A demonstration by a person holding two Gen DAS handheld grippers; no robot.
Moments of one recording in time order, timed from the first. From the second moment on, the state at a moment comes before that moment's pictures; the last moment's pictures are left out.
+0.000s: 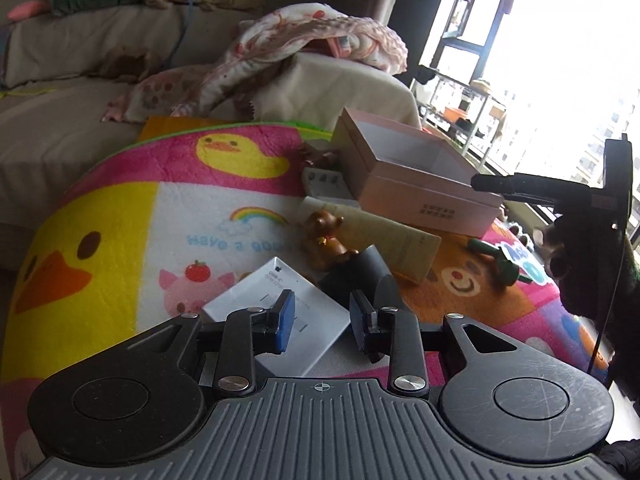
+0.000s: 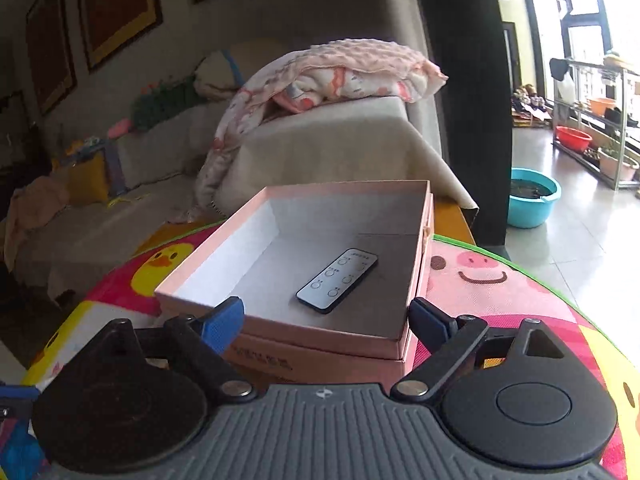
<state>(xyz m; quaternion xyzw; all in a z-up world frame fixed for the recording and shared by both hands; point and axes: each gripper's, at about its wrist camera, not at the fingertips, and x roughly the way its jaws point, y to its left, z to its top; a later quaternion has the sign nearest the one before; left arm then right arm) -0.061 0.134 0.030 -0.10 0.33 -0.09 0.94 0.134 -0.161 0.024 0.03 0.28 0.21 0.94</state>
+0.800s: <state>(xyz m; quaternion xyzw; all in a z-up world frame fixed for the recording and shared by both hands) -0.064 0.191 0.040 -0.20 0.29 0.00 0.94 0.059 -0.014 0.022 -0.01 0.29 0.36 0.89</state>
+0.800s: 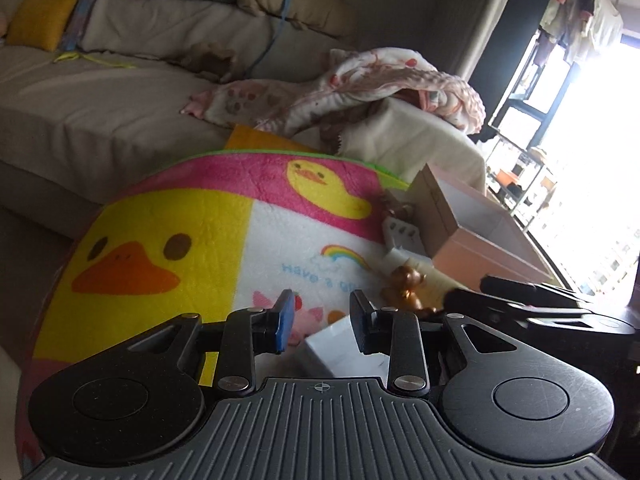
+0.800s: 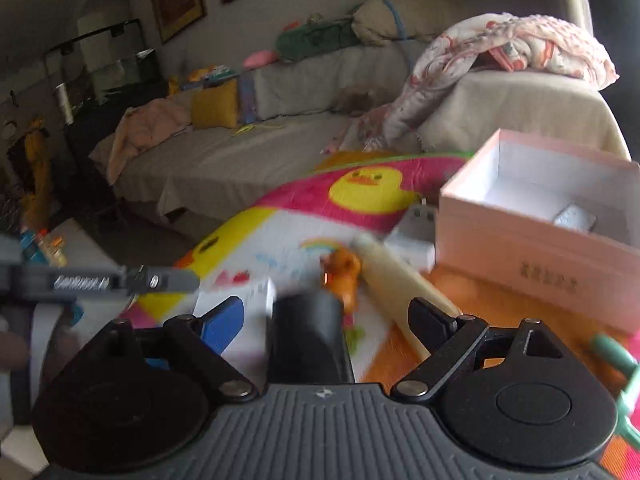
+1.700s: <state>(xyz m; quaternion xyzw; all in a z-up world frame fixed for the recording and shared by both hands) -0.084 0.181 0.017 -0.24 0.33 -0.04 0.91 0.034 -0.101 0.011 -0.11 0.28 0.28 0.91</state>
